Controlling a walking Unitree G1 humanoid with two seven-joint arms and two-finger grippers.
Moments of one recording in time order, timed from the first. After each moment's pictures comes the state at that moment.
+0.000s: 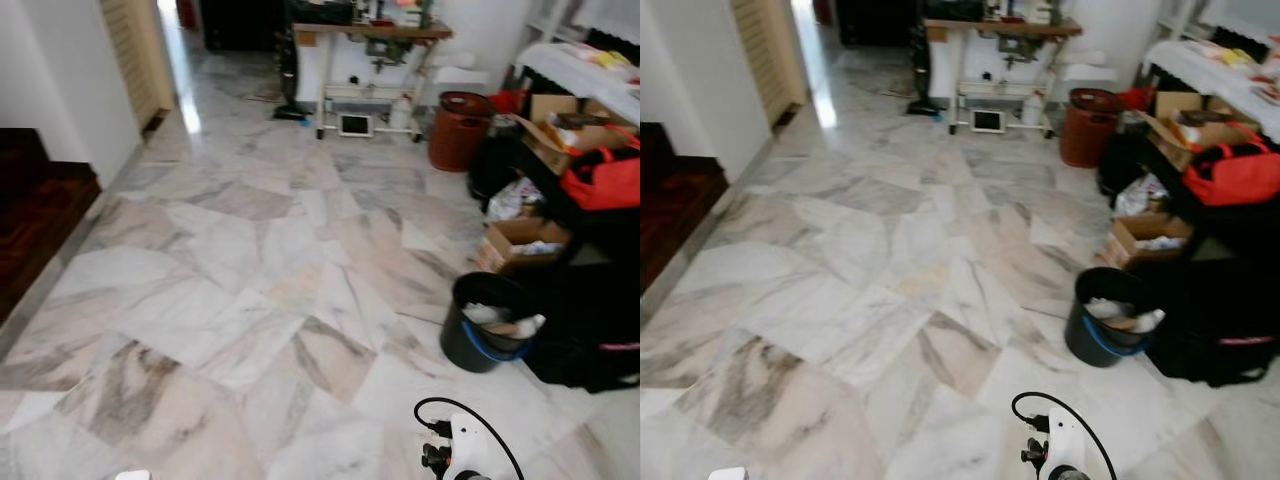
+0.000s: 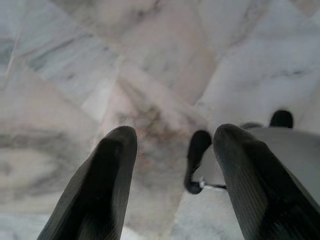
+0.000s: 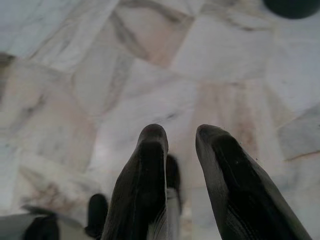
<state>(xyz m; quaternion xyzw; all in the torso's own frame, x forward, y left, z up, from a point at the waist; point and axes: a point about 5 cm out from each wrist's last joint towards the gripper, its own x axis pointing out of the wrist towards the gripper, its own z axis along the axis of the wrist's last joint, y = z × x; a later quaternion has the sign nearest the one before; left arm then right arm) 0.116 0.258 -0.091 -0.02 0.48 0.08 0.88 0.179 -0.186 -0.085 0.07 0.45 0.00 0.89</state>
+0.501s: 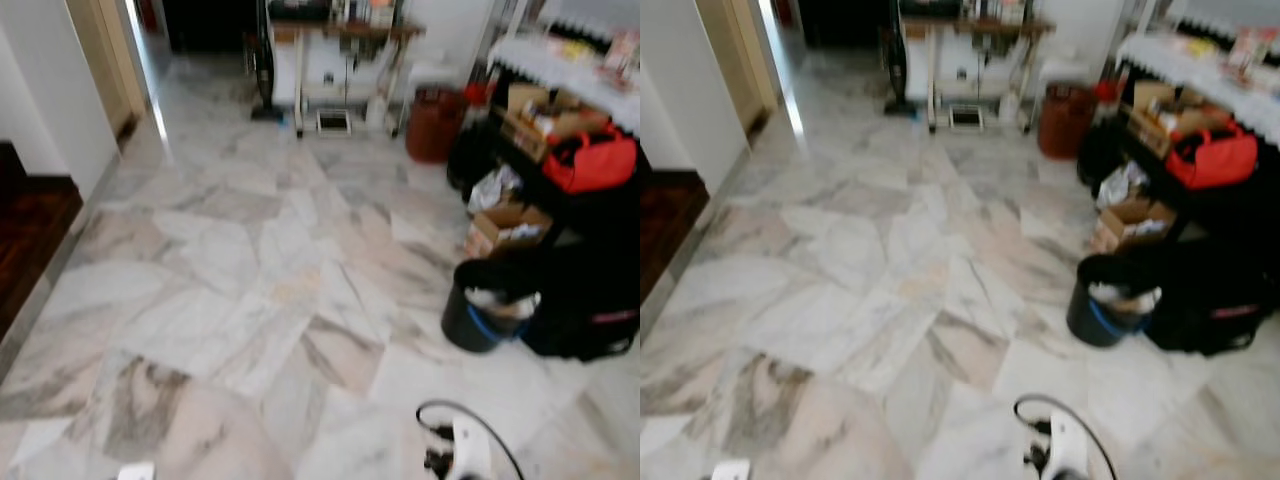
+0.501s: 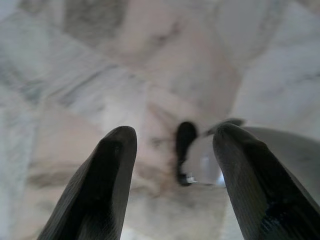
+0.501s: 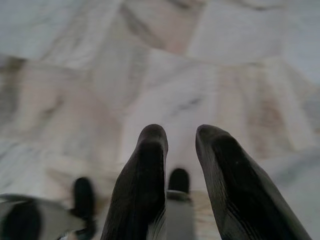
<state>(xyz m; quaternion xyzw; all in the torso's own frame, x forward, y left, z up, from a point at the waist) 0.121 0.266 -0.086 0.00 0.46 0.08 0.88 0.174 -0.174 -0.089 0.08 0.46 0.00 0.89</state>
